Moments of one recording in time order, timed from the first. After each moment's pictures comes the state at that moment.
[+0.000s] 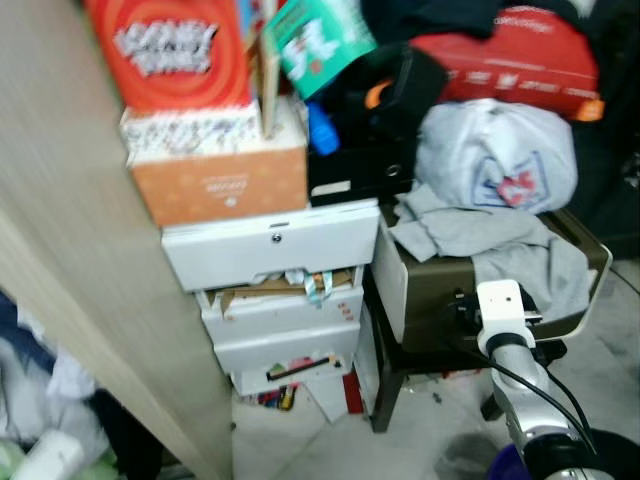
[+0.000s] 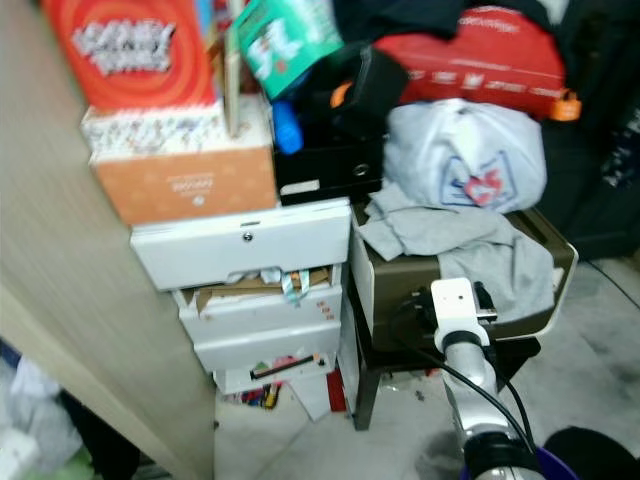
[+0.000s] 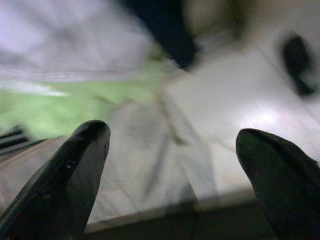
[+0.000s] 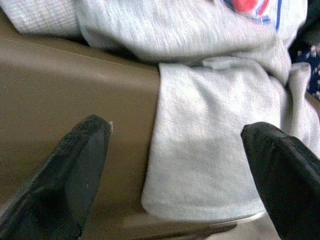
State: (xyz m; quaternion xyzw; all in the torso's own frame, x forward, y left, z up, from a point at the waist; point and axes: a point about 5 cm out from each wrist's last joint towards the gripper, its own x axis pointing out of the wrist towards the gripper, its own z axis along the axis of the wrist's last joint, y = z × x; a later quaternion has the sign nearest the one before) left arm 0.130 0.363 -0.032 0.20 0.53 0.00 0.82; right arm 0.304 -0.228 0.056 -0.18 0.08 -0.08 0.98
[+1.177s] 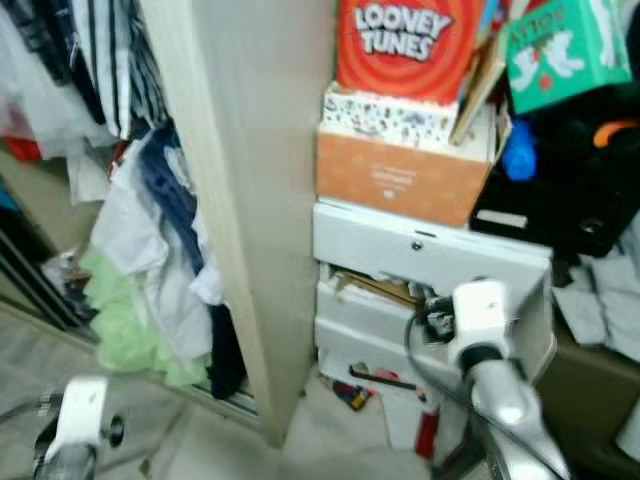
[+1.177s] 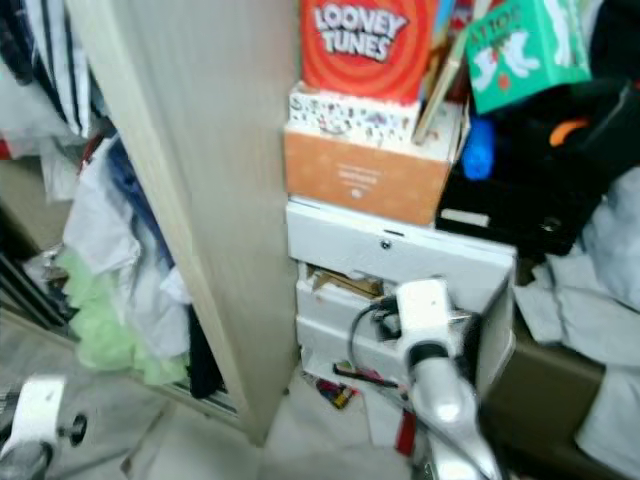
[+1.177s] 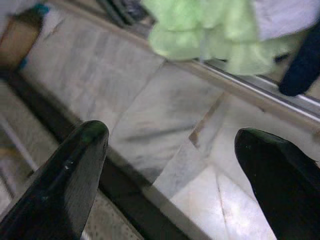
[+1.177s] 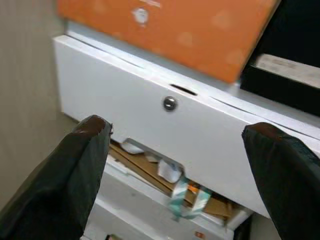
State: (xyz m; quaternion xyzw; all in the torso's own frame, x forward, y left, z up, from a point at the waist) left arm 0.186 0.313 -0.038 0.11 0.38 0.19 0.90; right arm 0.248 -0.167 0.100 -0.12 0.05 0.00 0.99
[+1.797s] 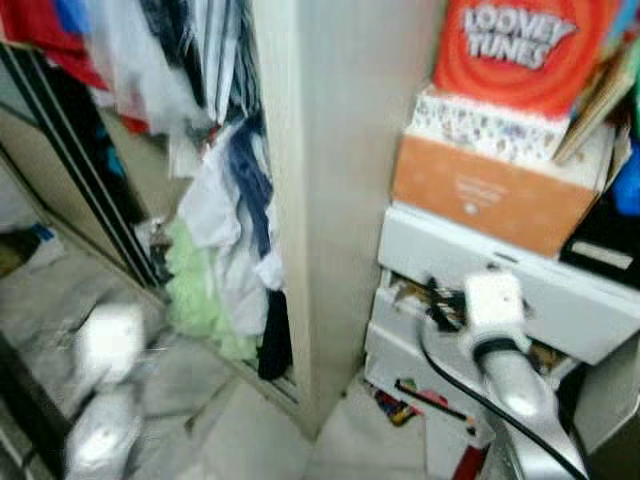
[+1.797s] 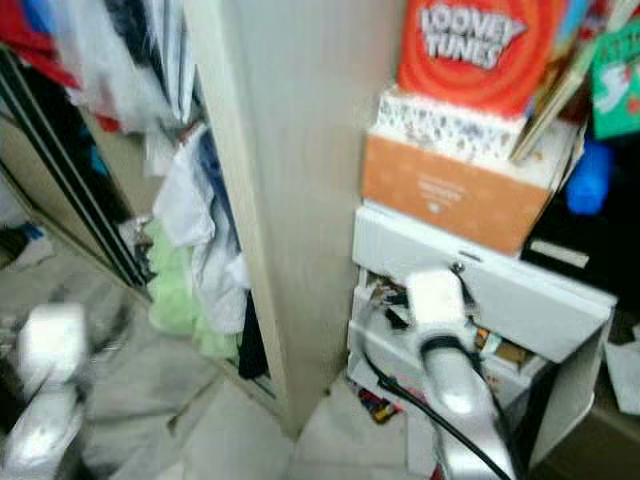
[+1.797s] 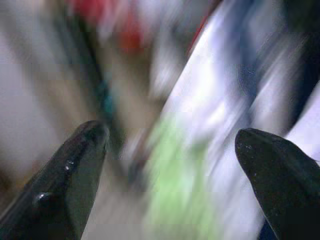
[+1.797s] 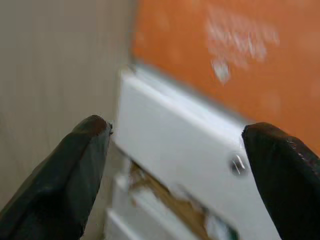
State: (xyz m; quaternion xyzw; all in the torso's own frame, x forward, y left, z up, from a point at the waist) left arm 0.237 0.214 0.106 0.08 -0.06 0.07 0.99; right arm 0.263 -0.164 0.124 -0.13 0.01 0.01 0.99
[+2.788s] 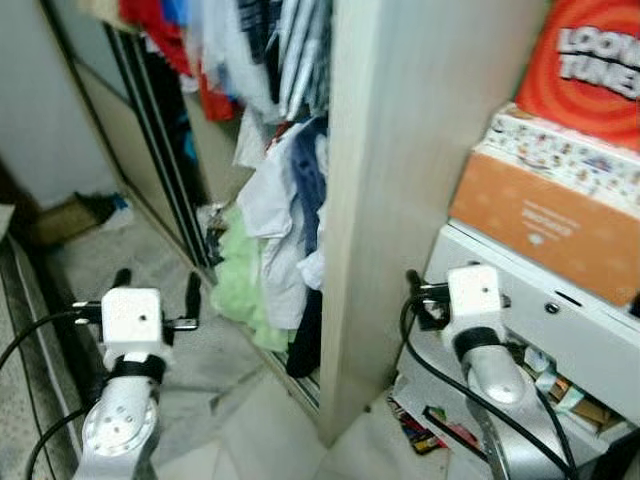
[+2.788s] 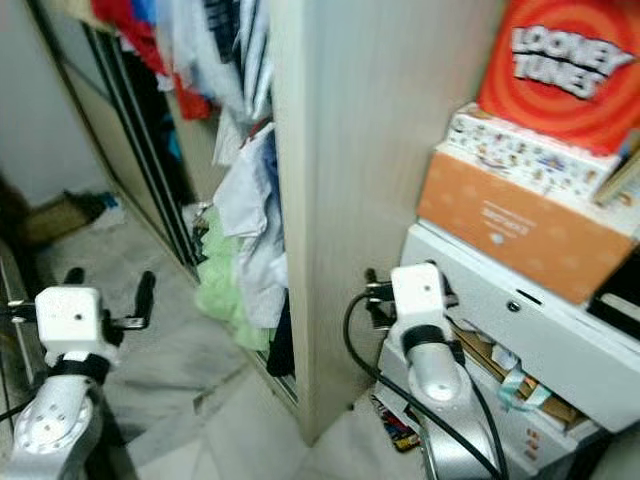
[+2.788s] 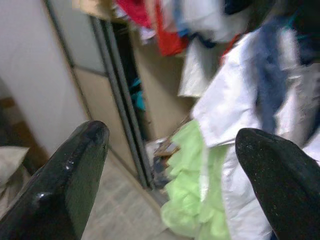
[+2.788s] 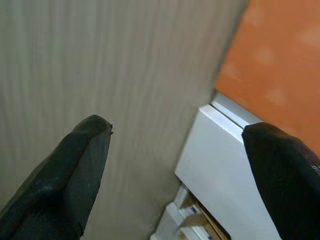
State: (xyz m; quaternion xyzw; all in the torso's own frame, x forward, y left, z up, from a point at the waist) left arm 0.230 0.186 0.120 0.07 -0.03 0.04 1.00; right arm 0.266 -0.160 0.115 -0.12 0.03 0.01 0.99
